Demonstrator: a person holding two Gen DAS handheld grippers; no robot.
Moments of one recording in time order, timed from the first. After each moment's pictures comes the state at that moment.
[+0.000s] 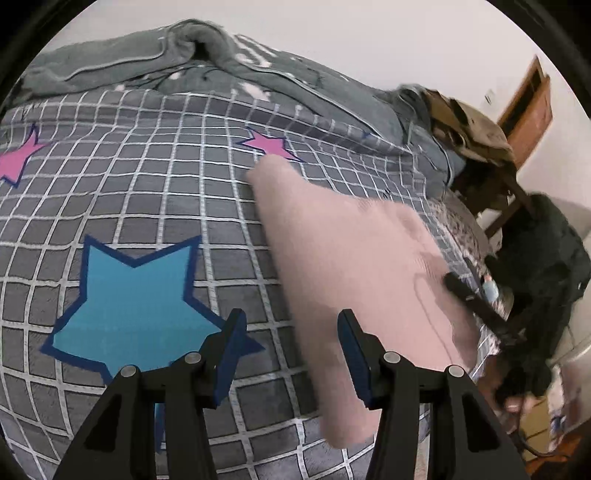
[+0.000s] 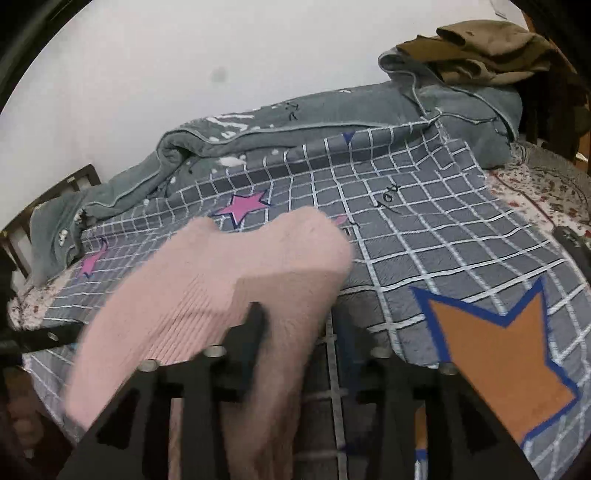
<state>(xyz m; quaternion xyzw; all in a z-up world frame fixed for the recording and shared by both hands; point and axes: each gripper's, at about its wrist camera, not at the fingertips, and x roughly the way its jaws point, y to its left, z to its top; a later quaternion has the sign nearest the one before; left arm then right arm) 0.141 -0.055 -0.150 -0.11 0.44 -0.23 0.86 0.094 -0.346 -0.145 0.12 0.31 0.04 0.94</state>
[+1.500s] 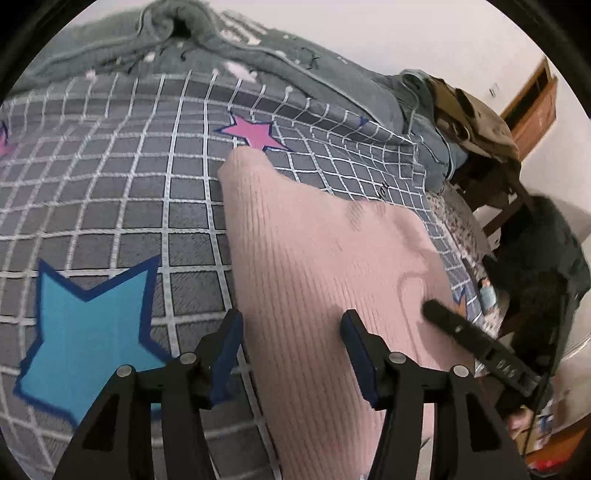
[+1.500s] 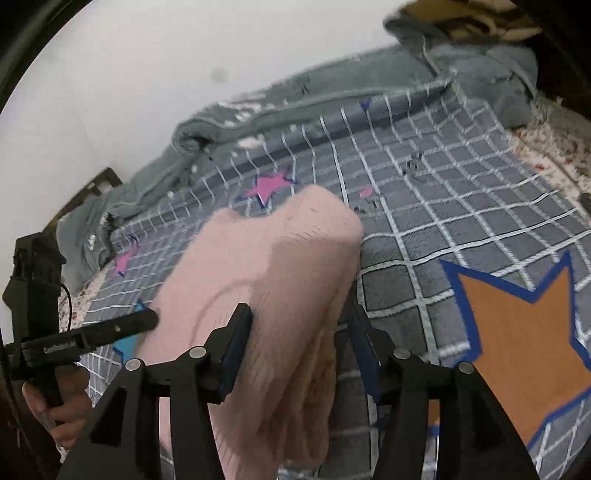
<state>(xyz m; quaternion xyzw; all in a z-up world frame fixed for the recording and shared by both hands) 0.191 -0.077 -0.160 -0.14 0.48 -0.25 0.83 0.132 -0.344 -0.158 0.18 0.39 0.10 0.90</state>
